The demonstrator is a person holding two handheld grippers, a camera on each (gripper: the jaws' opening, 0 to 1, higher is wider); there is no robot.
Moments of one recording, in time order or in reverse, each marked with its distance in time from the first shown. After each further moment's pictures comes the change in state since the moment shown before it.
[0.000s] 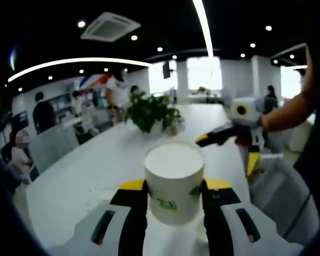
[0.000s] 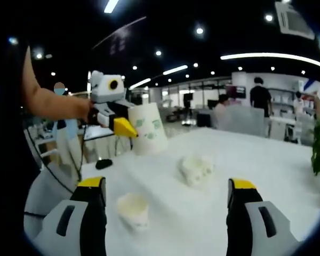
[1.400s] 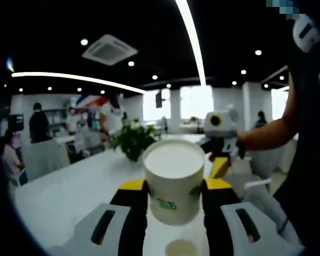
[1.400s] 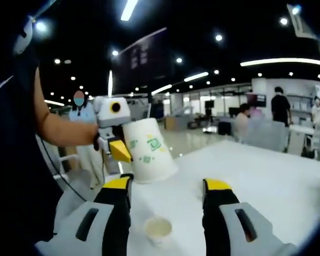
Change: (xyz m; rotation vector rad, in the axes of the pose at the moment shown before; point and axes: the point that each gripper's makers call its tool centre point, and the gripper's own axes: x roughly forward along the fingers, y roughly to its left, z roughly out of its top) left arm -0.035 -0.049 0.054 -0.066 -0.273 -0.067; right arm -0.007 0.045 0.074 -0.002 -0.047 0.199
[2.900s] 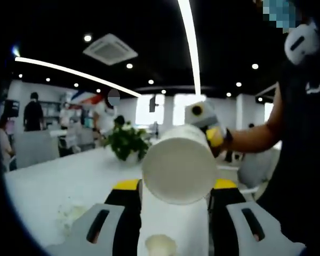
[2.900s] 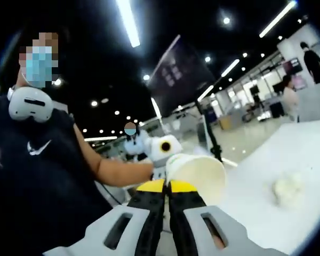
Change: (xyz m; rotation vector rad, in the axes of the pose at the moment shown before) left arm -0.022 -0.020 -0.009 -0.087 -0.025 -0.038; right arm 0.002 0.080 0.058 0.255 -0.082 0.463
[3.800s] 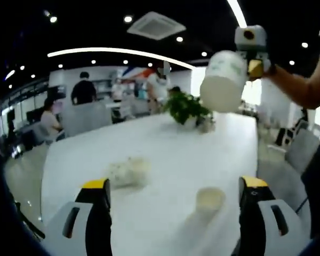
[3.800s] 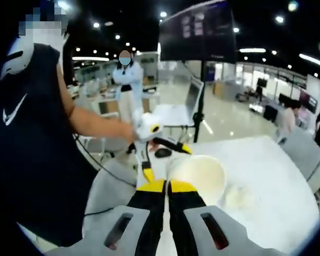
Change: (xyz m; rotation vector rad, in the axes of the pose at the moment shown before) left arm -0.079 0.080 -0.079 -0.051 0.196 0.477; right arm 0.011 -0.036 0.012 -0.384 0.631 -0.147
